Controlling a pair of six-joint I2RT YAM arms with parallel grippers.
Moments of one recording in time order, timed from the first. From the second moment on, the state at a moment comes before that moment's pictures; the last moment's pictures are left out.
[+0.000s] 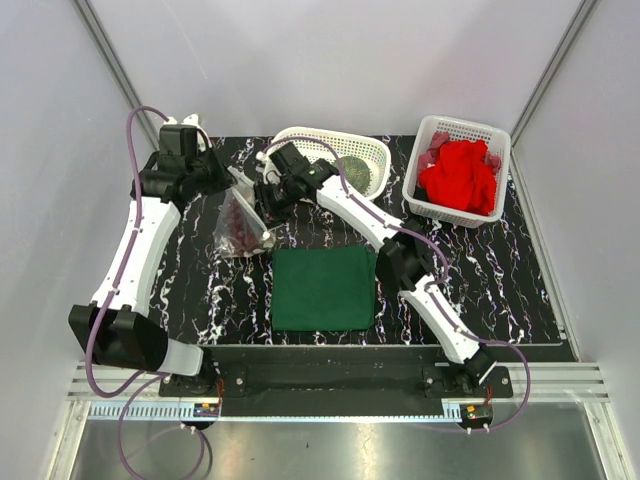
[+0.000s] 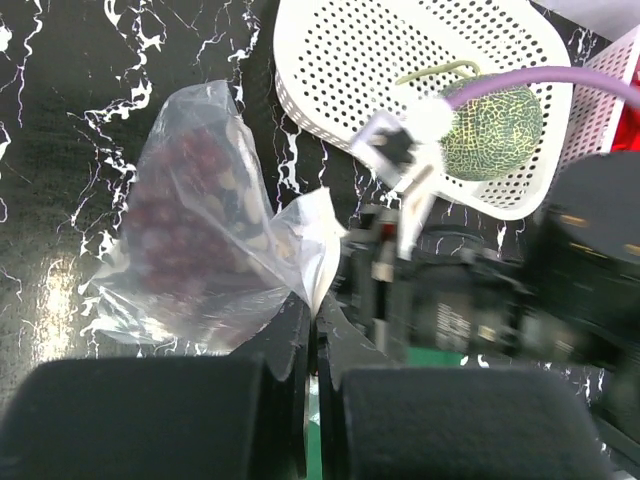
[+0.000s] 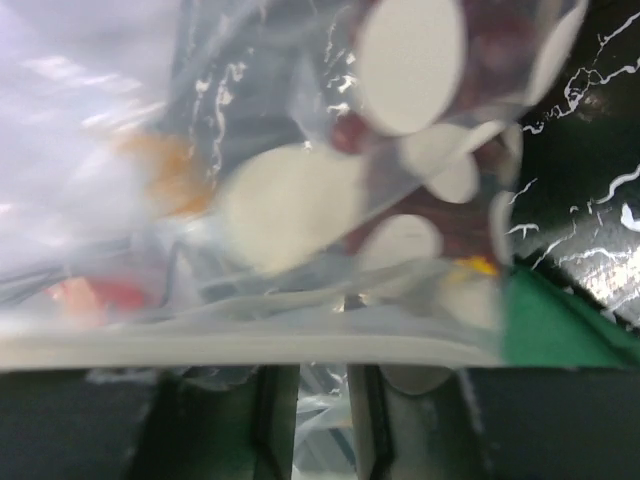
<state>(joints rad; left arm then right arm) -0.12 1.41 1.48 -0.73 0.12 -0.48 0.78 2.58 2.61 -0.88 -0.61 0.55</state>
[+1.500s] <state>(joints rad) -0.15 1.39 1.22 -0.61 0.21 -0.56 0.82 2.62 2.36 -0.57 -0.61 0.70</state>
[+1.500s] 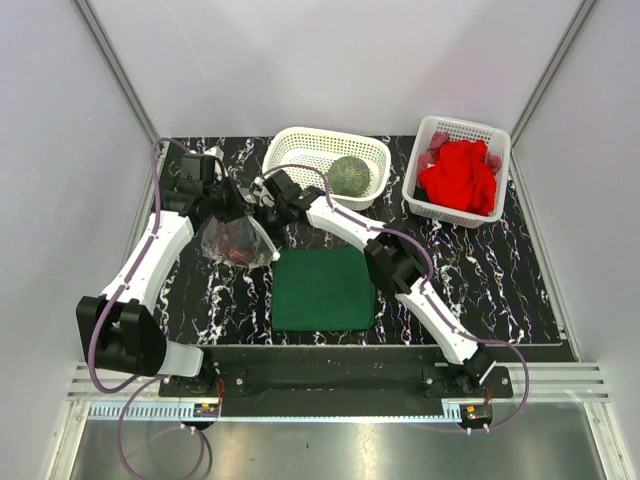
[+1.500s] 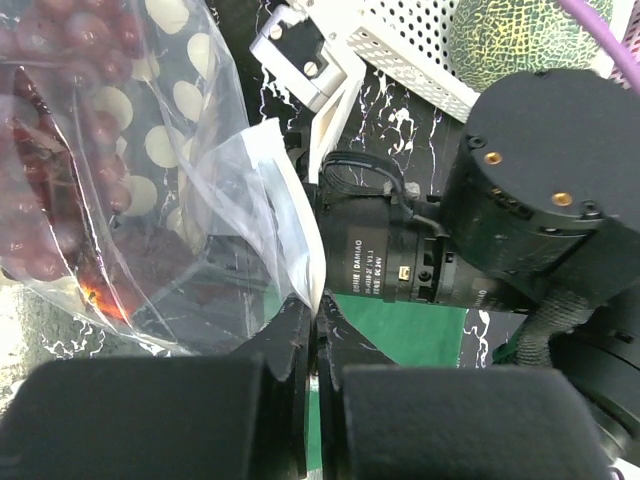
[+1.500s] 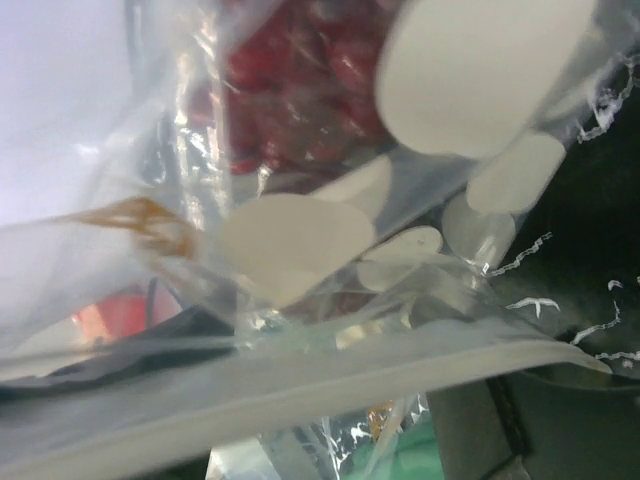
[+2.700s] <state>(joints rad) -0.17 1.36 1.21 -0.58 0.23 -0.62 0.82 2.59 2.25 -0.24 -0.72 0.88</state>
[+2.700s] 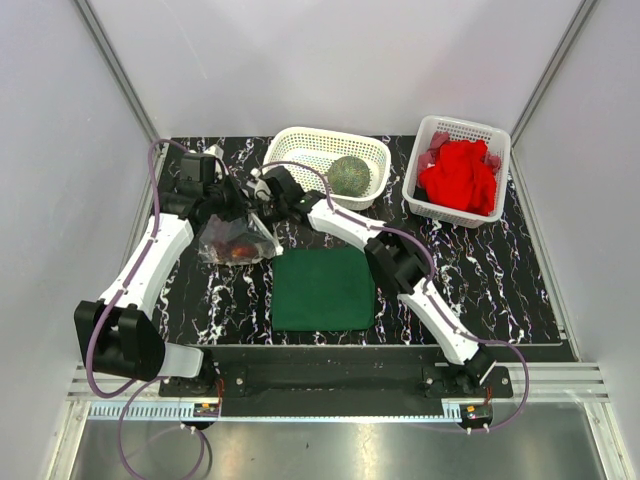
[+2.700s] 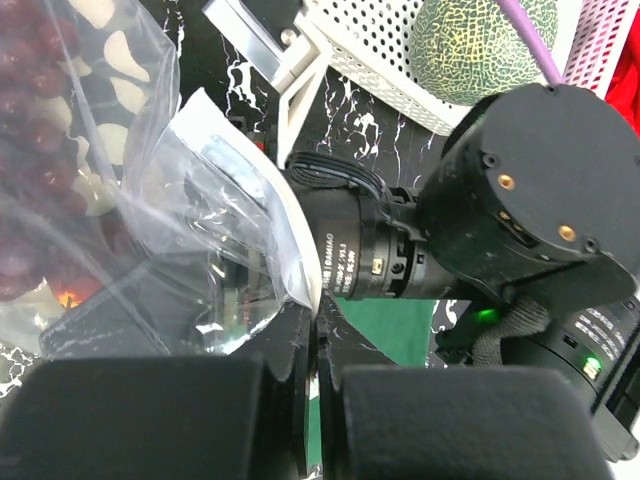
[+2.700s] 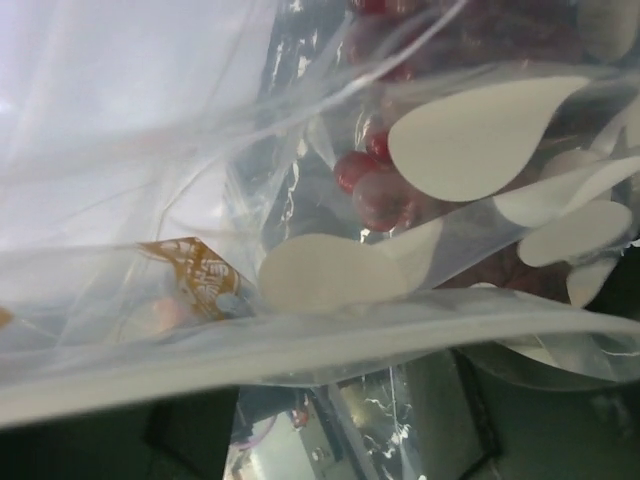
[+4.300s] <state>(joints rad) -0.18 1.37 1.17 -0.60 0.24 -0.59 0.79 2.43 1.90 -0.21 -0.57 0.73</state>
